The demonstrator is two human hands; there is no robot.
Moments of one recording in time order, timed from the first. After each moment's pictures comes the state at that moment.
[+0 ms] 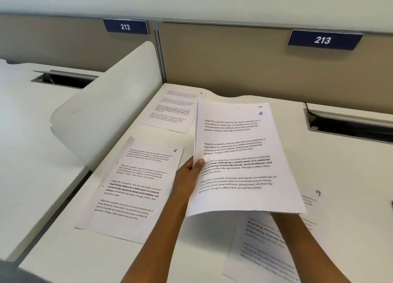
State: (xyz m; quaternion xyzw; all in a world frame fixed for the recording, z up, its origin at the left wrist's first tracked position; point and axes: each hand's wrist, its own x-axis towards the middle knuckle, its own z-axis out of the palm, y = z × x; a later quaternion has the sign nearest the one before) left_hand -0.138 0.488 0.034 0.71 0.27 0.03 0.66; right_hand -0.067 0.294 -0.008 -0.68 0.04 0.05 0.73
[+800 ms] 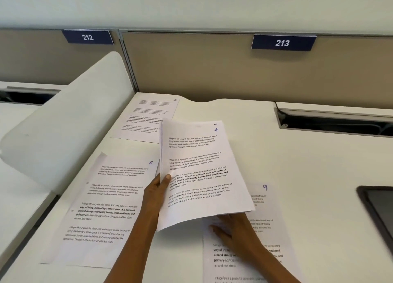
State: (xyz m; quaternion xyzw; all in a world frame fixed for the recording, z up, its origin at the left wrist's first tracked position) left_hand -0.130 0.500 0.009 0.70 0.31 0.06 0.64; right_hand -0.135 0.274 -0.075 -0.90 -0.32 -0.06 0.29
